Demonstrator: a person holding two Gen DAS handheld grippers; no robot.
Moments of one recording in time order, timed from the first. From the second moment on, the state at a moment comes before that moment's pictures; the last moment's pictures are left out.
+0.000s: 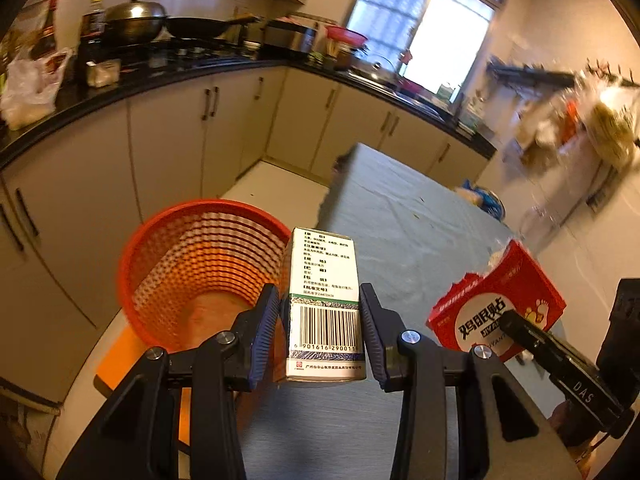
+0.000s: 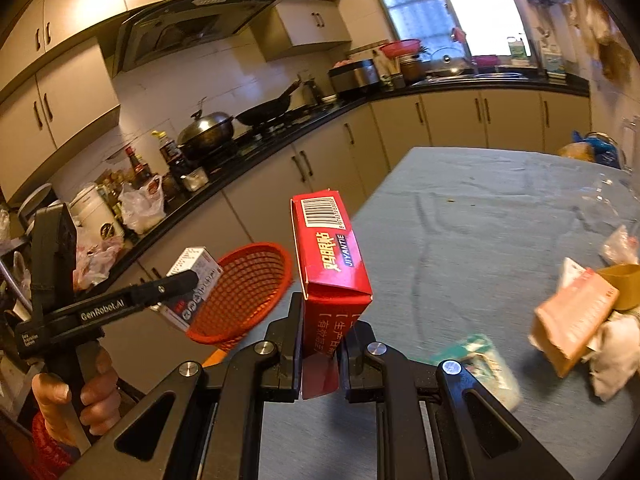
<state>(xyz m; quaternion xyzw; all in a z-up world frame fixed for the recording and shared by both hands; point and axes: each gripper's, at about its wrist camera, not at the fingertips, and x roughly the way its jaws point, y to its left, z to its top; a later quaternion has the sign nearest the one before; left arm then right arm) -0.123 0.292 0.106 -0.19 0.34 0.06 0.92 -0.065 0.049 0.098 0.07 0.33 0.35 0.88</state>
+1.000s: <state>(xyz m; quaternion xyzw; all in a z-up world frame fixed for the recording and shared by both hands) -0.106 0.395 0.064 -0.25 0.35 0.09 0.90 -0.011 0.179 0.089 0.09 0.40 0.40 0.82</state>
